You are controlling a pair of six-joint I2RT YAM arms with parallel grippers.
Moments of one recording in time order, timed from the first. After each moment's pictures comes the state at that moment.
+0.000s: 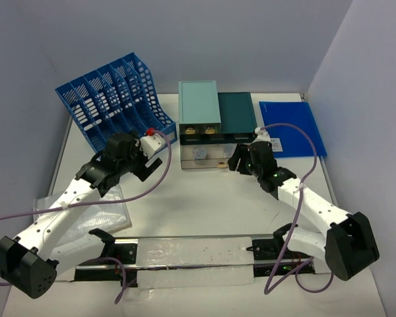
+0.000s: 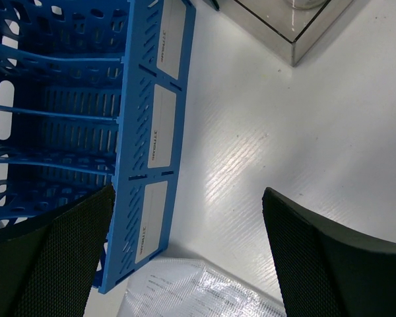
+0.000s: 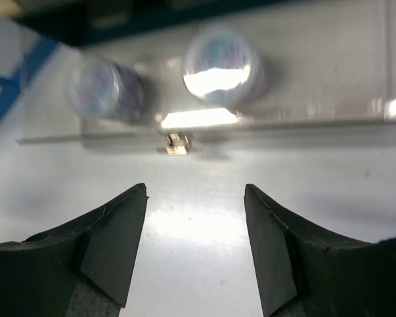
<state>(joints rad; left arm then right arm) -0.52 1.03 0.89 -0.49 -0.02 0.46 0.43 1.10 0.64 -0.14 0.11 0.54</state>
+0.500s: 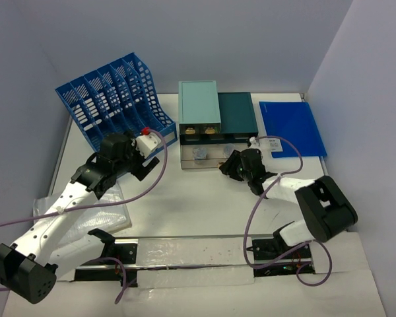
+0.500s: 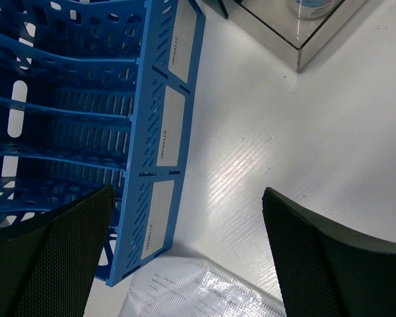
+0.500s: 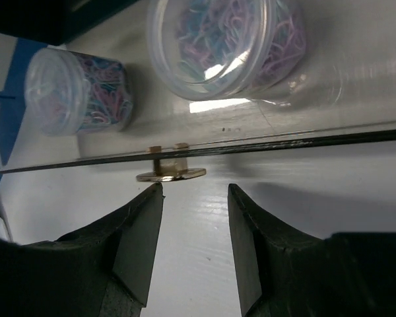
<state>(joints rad) -0.49 0.99 0.88 -0.49 0.00 0.46 0.44 1.41 0.47 0.32 0.01 0.79</state>
